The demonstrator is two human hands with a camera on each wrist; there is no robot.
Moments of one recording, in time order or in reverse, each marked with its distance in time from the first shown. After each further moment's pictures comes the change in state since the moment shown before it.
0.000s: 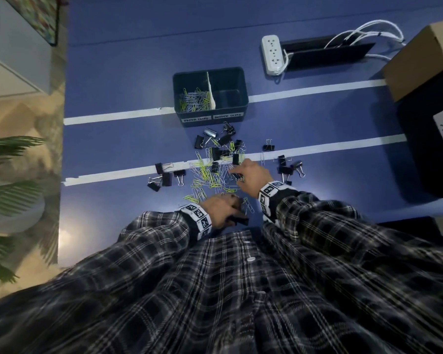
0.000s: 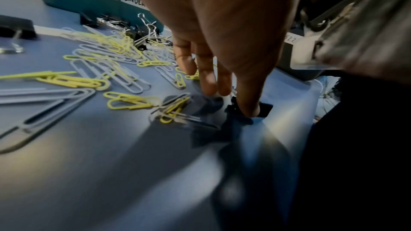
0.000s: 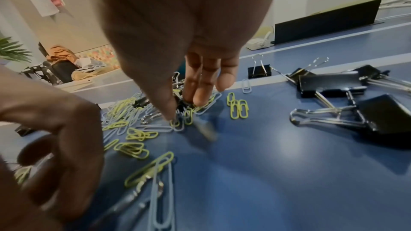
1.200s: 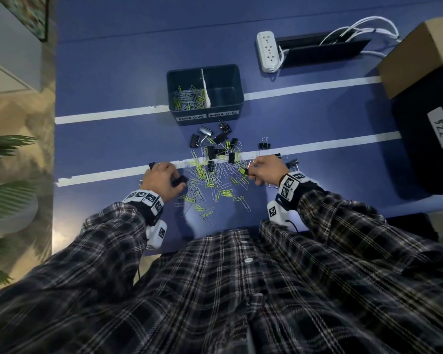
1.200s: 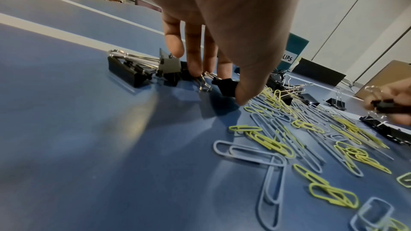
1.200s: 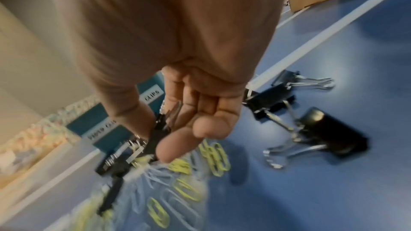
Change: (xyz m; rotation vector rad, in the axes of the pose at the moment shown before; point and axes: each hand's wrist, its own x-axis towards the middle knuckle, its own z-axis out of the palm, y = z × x) left_hand -0.072 -0.101 -0.016 -0.021 0.330 -0.764; right_hand -0.014 0.030 -0.035 0.842 -0.049 0.433
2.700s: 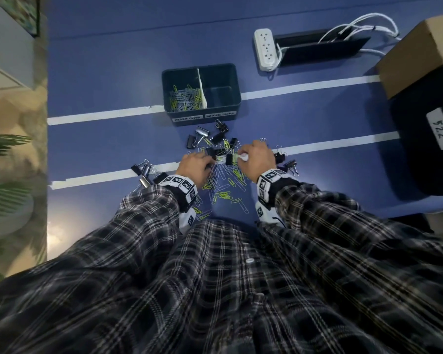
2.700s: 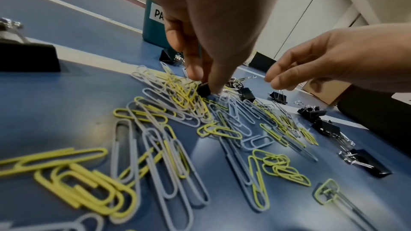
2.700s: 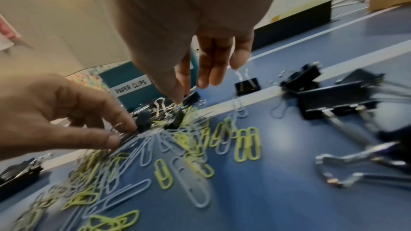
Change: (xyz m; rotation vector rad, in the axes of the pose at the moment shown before) left_hand 0.055 0.089 -0.009 -0.011 -0.085 0.172; right_hand 0.025 -0.018 0.020 -0.659 0.398 -0.339
